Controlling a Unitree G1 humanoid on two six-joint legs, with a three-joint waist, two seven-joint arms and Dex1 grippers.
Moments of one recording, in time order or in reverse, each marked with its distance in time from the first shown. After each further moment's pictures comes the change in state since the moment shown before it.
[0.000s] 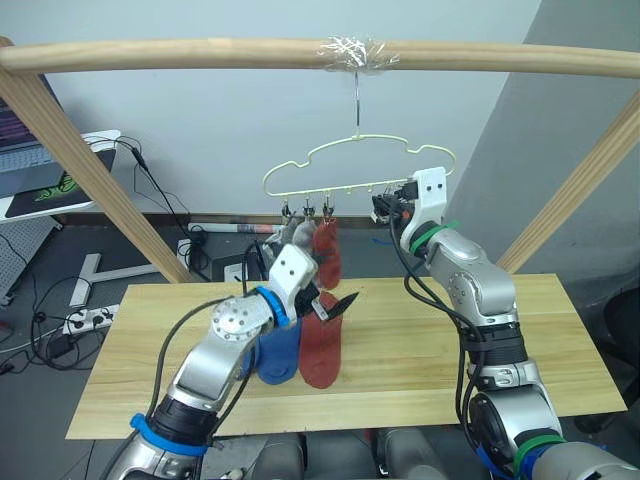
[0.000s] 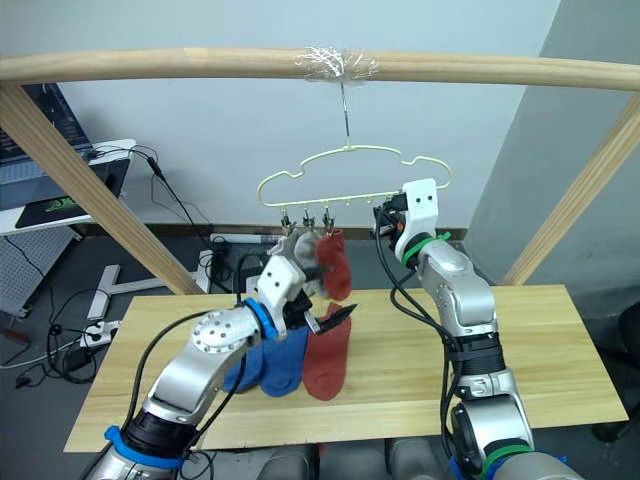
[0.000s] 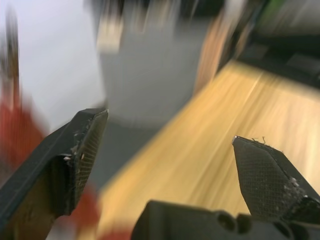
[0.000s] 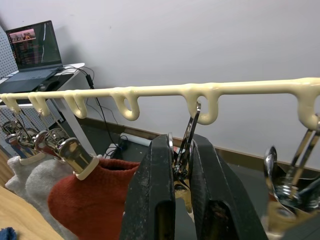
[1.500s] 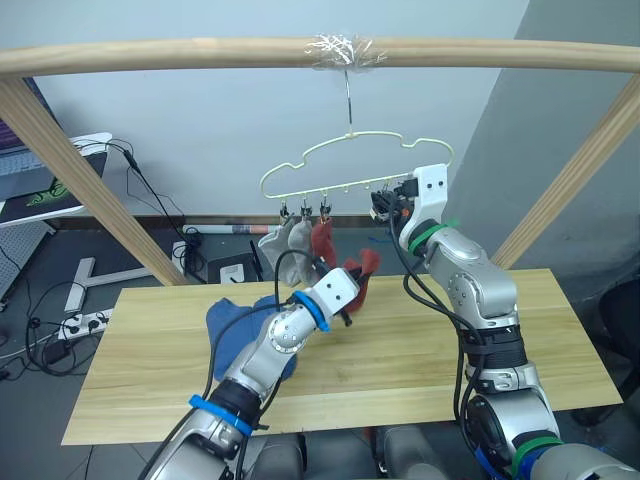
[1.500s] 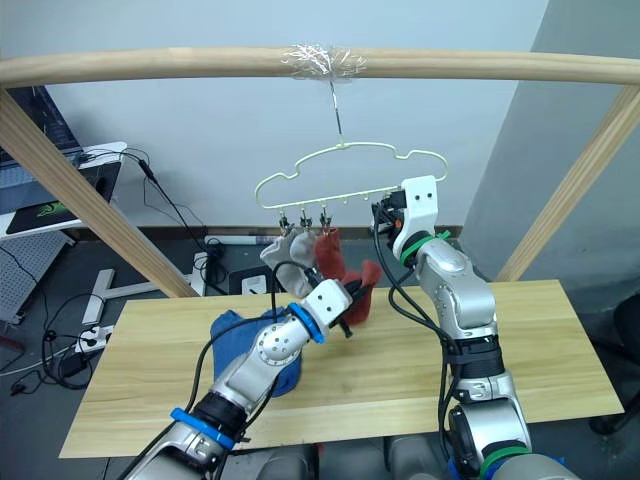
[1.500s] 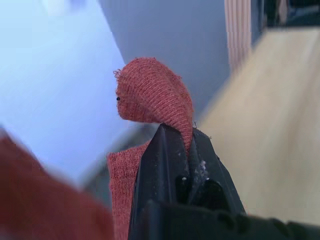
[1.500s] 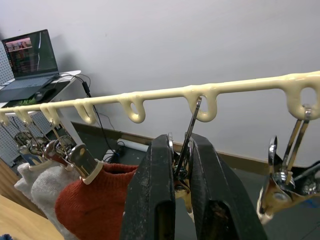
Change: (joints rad) left arm -0.175 -0.170 -0.113 0.479 0.412 -0.716 0.339; right arm 0.009 0.014 -0.001 -0.067 0.011 0.039 -0.025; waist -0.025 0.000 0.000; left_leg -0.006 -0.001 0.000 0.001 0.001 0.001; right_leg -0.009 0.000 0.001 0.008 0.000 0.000
